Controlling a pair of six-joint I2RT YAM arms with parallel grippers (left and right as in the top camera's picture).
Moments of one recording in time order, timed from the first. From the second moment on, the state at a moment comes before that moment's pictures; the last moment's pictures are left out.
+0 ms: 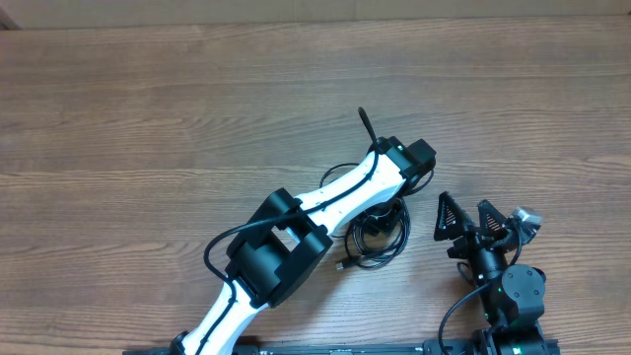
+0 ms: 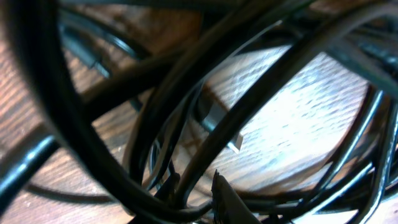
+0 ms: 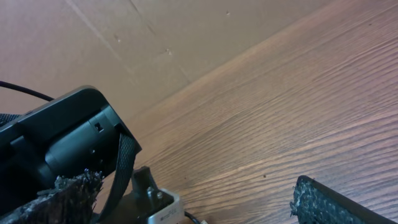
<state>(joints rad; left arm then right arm) -0.88 2.28 1.81 -1.26 0.02 -0.31 0.12 0.18 0.02 0.02 -0.01 0.59</state>
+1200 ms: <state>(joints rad) -0.85 2.28 1.91 -1.27 -0.11 -0.31 0.12 0.18 0.02 0.02 -0.01 0.59</state>
